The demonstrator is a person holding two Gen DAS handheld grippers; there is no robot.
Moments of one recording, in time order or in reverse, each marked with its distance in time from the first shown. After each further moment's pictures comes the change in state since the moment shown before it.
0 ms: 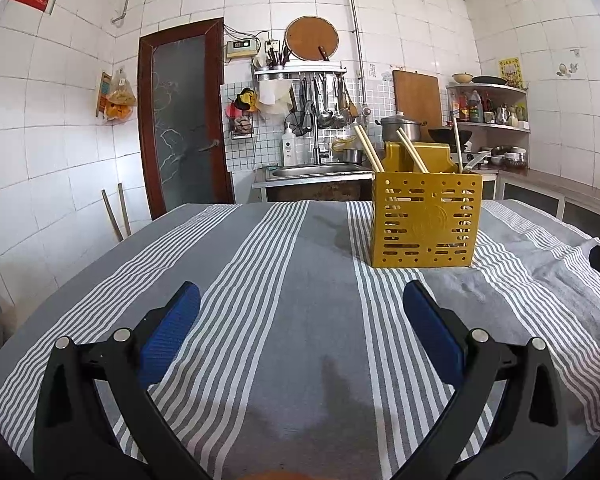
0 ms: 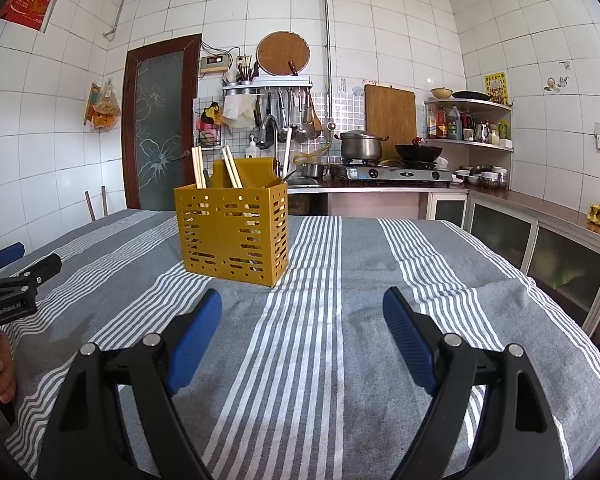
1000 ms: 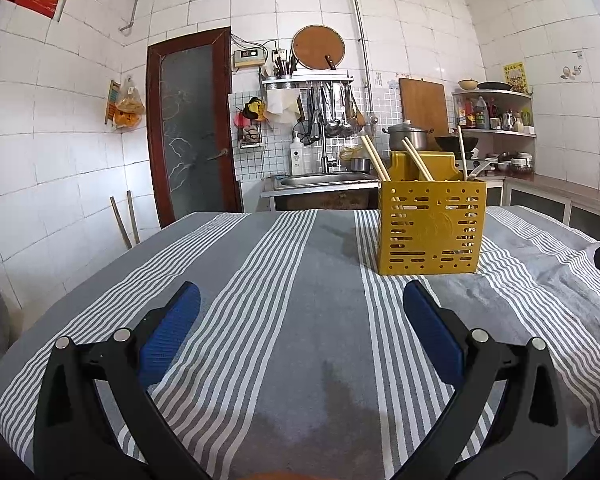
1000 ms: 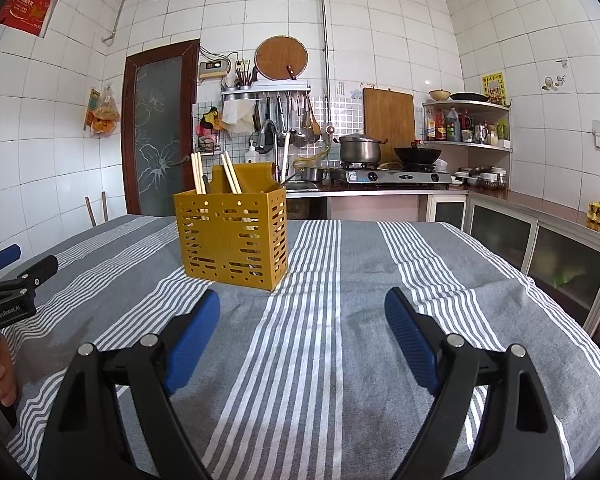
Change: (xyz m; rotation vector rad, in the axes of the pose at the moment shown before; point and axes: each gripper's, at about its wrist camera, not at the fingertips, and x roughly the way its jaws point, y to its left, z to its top) left arm -0.006 -0.001 -0.002 -0.002 -0.031 0.032; right arm -0.001 -0.005 0.001 0.018 -0.010 0.002
